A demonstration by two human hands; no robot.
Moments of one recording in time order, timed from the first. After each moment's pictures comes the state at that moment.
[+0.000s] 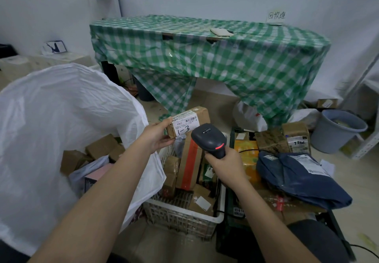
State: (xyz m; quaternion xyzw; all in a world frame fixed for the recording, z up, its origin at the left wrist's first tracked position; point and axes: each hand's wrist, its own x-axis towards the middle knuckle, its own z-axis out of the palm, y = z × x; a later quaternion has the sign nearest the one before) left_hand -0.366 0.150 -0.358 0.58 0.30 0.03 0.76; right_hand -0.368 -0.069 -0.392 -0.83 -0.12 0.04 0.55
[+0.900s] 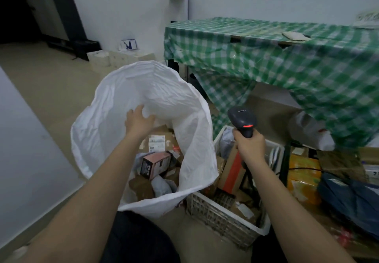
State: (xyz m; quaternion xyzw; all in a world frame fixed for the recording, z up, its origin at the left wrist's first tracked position) left_hand -0.500 0.290 -0.338 0.77 0.42 0.26 0.40; right_hand -0.362 0.041 -0.369 -0.78 -0.09 0.02 0.62
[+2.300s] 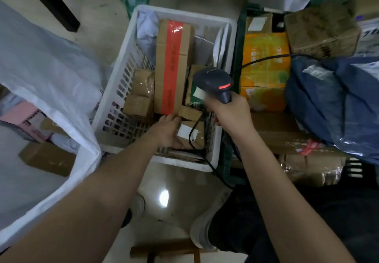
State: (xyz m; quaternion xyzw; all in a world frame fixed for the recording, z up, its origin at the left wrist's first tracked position) left_hand -0.304 0.094 -0.684 0.93 0.01 -0.31 0.19; right_hand -0.259 -0.084 -0.568 -0.80 0.10 0.18 0.56
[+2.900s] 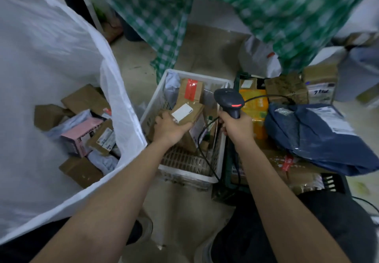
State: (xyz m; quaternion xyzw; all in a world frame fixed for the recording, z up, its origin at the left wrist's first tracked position) left_hand -0.338 0.093 -0.517 0.87 0.30 -0.05 0.40; right_hand -0.291 -0.082 -0.488 -0.78 0.10 0.10 0.61
